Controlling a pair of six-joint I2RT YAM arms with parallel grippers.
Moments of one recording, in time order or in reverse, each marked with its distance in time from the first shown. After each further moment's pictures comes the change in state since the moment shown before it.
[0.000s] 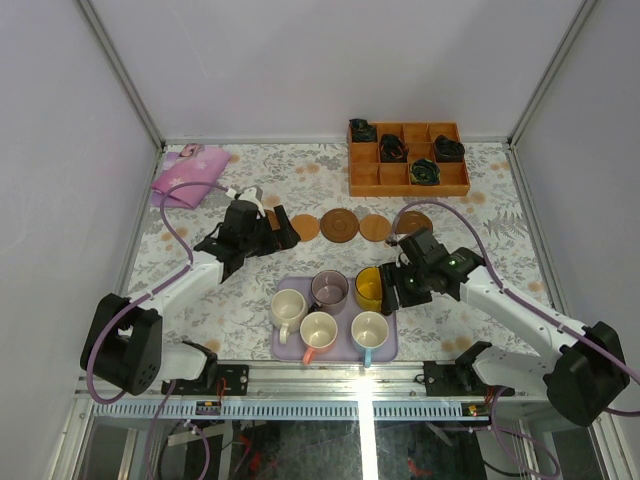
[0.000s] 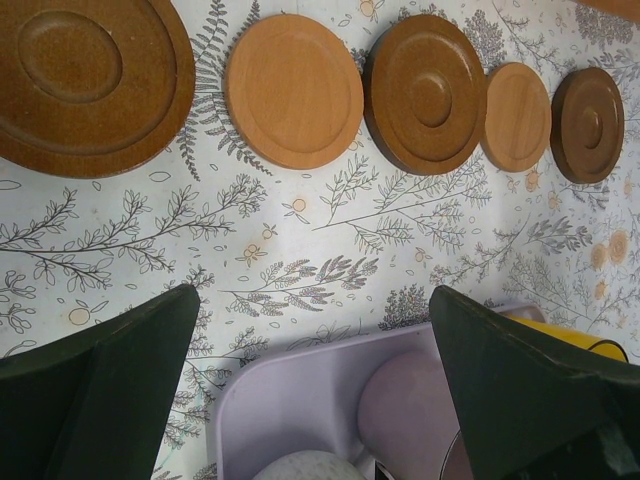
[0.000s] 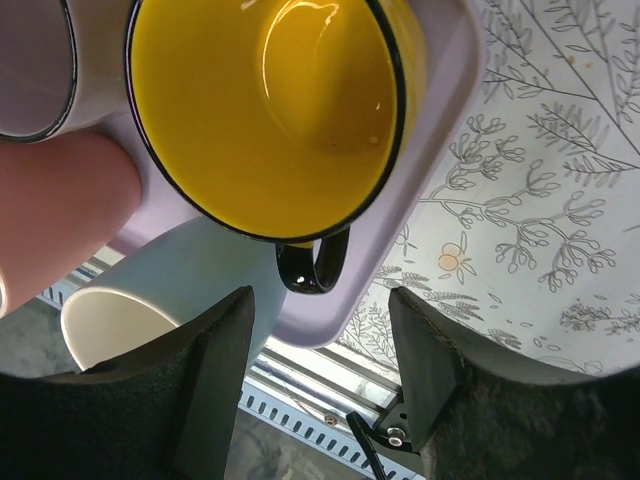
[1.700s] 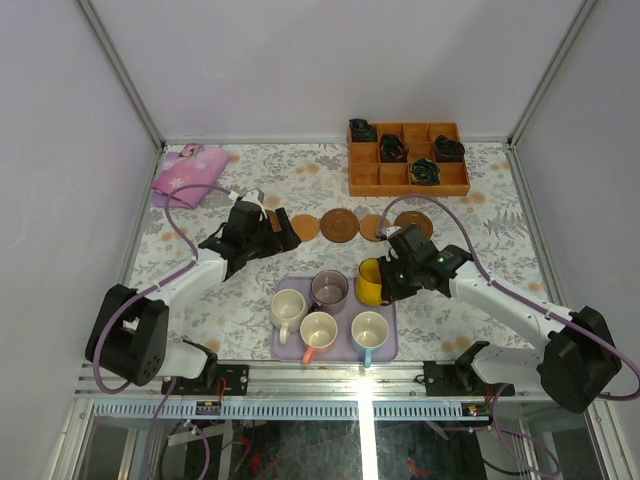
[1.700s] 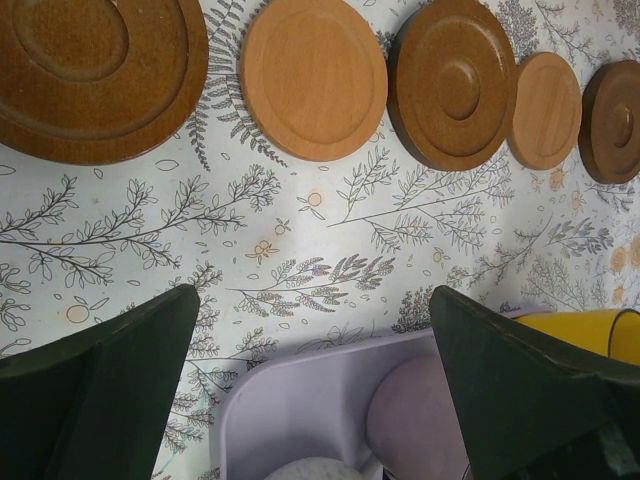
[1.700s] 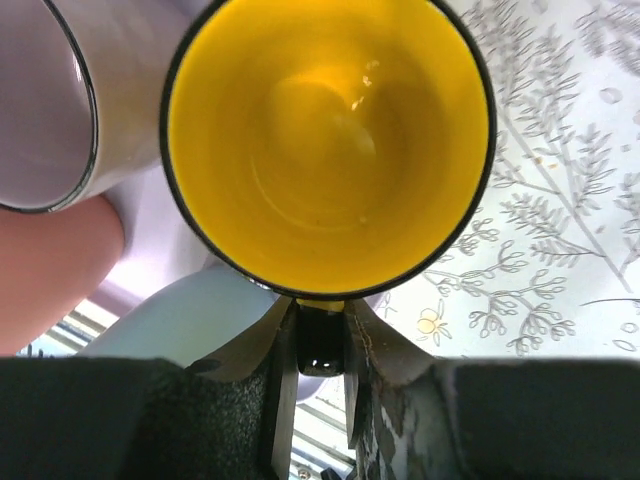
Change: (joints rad) left arm 0.000 0.048 -0.003 0.009 -0.006 -0.017; right arm 0.043 0.096 0.005 0.132 0.057 -0.053
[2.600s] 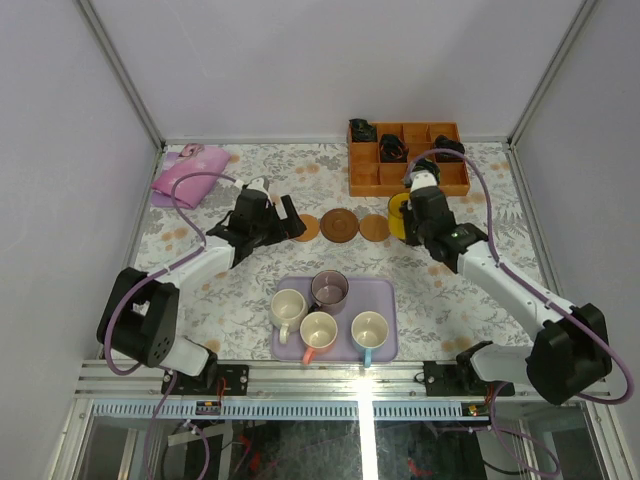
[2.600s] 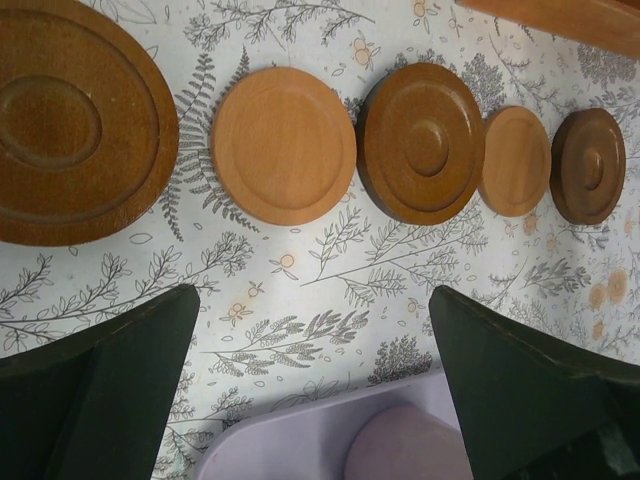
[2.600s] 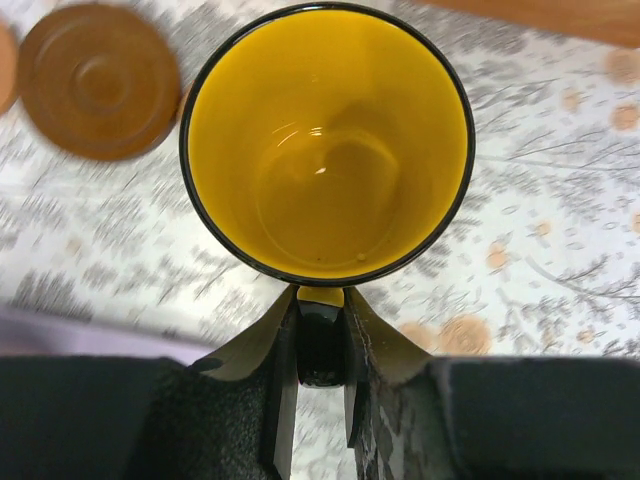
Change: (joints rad) left arm 0.000 0.104 0.098 0.042 -0.015 -0.002; right arm -0.148 0.032 0.140 0.230 0.401 -0.174
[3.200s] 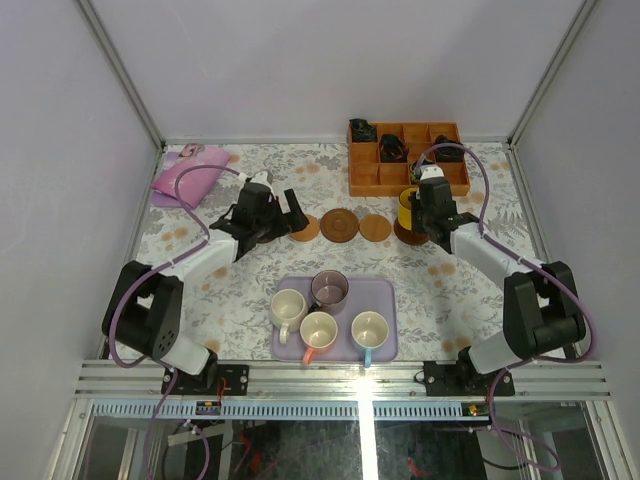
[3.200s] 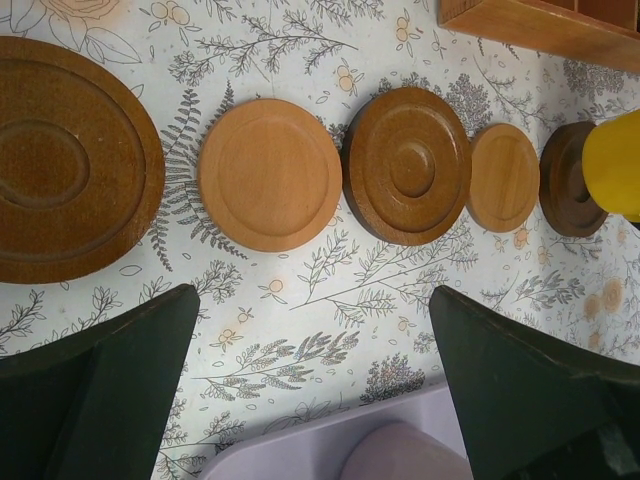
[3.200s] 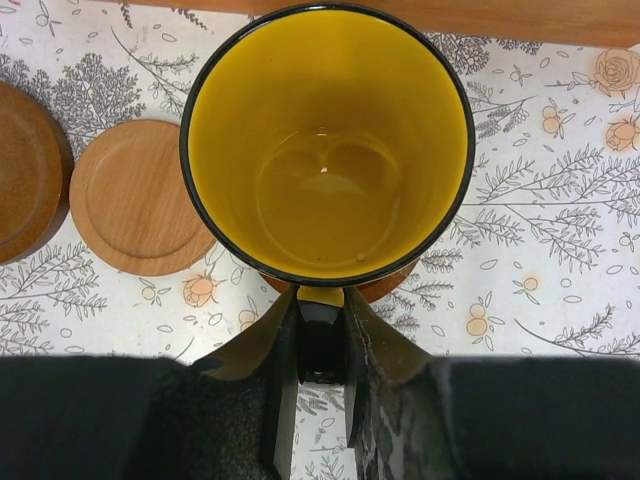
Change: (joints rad) left arm 0.000 0.051 0.068 0.002 0.000 0.019; right arm -0.222 0.244 0.000 0.253 -0.071 -0.035
